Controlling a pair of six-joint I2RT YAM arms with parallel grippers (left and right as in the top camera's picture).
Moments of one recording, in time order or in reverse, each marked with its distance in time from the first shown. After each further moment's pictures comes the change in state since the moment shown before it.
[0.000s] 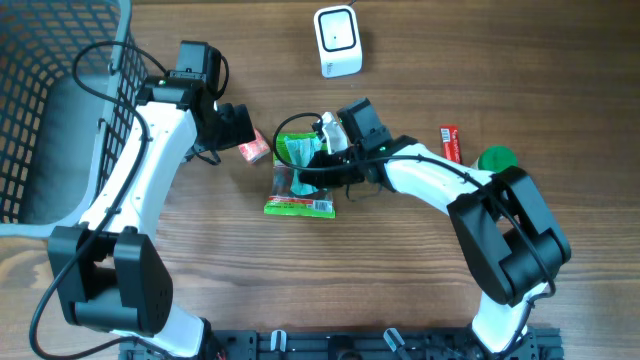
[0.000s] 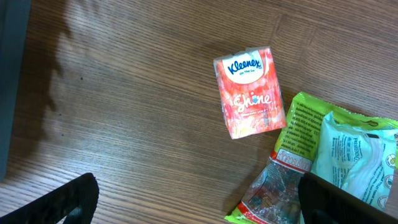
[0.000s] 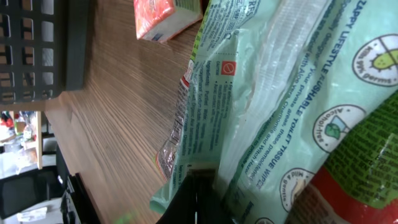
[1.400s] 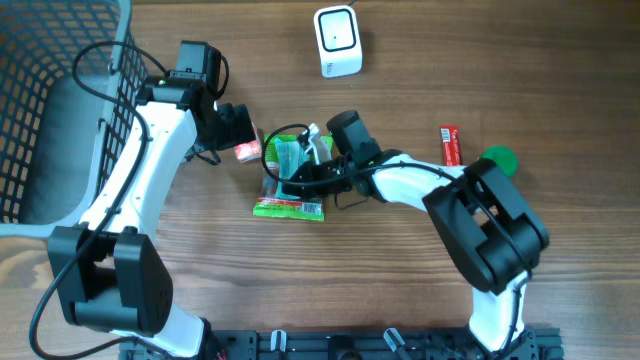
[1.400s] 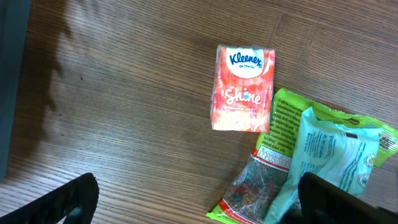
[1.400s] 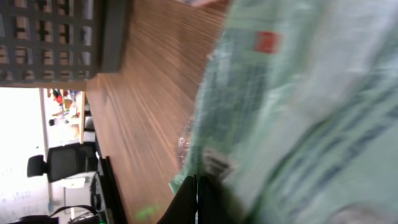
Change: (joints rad) left arm 0.000 0.000 0.000 0.000 0.000 0.000; right arm 0.045 0.077 -0.050 0.247 -0.161 0.083
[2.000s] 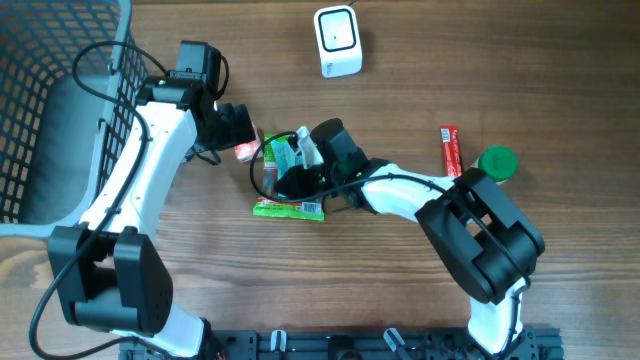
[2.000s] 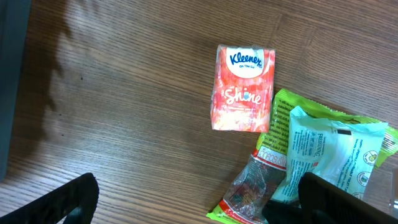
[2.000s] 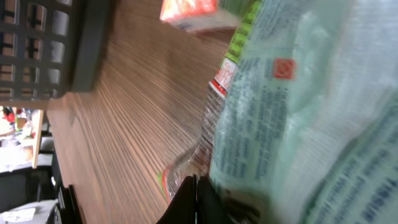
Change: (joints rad) left arm 0.000 0.000 0.000 0.000 0.000 0.000; right arm 0.082 -0.009 -0.012 0.080 0.223 0.024
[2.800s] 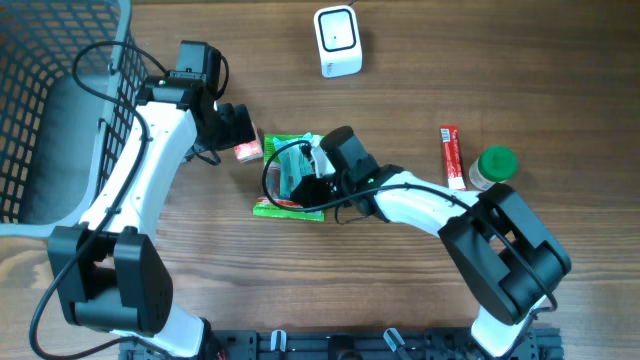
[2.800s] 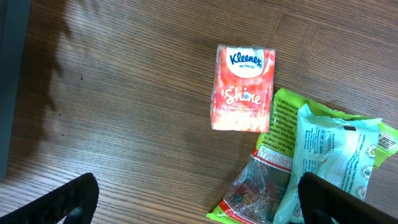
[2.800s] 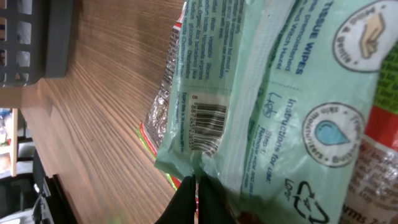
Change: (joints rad) left arm 0.000 0.000 0.000 0.000 0.000 0.000; right arm -0.005 -0.124 -0.082 -0.158 0.073 -0.014
